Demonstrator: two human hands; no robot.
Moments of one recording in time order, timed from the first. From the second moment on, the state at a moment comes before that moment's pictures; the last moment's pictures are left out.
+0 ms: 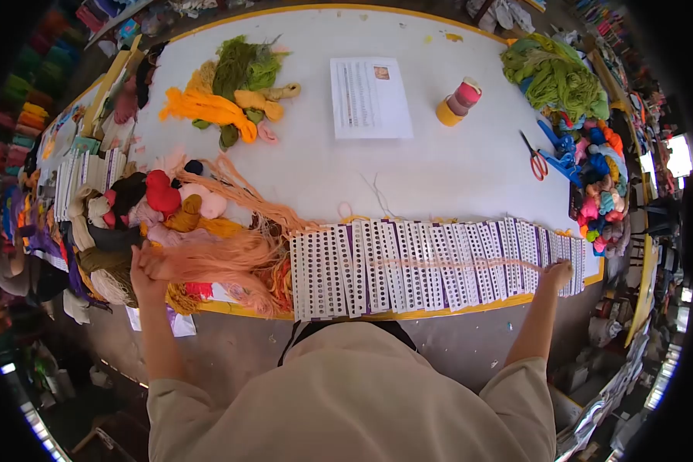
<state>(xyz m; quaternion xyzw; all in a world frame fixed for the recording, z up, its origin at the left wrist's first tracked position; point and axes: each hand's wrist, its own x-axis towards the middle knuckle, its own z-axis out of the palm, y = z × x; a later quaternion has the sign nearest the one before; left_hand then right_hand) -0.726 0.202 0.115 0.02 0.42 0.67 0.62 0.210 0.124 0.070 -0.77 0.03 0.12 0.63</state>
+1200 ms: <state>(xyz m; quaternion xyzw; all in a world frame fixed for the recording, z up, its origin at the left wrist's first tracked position) -0.402 0.268 -0.032 0.24 0.69 0.24 0.64 -0.201 0.289 -0.052 -0.51 -0.42 0.74 0.12</state>
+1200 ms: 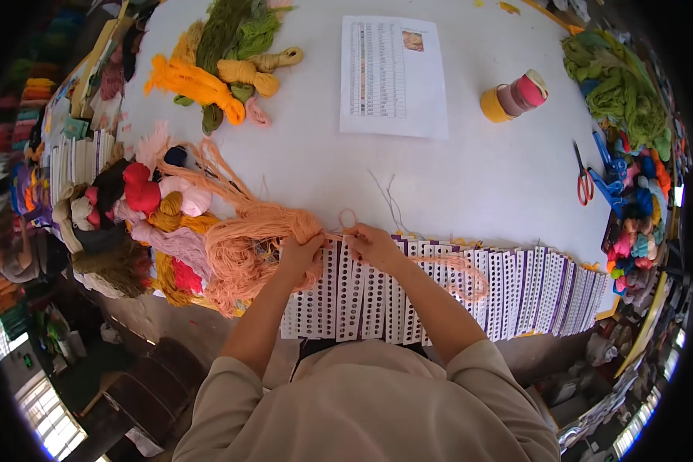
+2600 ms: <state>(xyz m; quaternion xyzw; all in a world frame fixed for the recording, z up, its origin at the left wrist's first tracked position) -0.573 0.255 0.133 0.16 0.69 0.50 0.50 -0.219 0.278 -0.056 -0.59 -0.52 0.61 0.07</state>
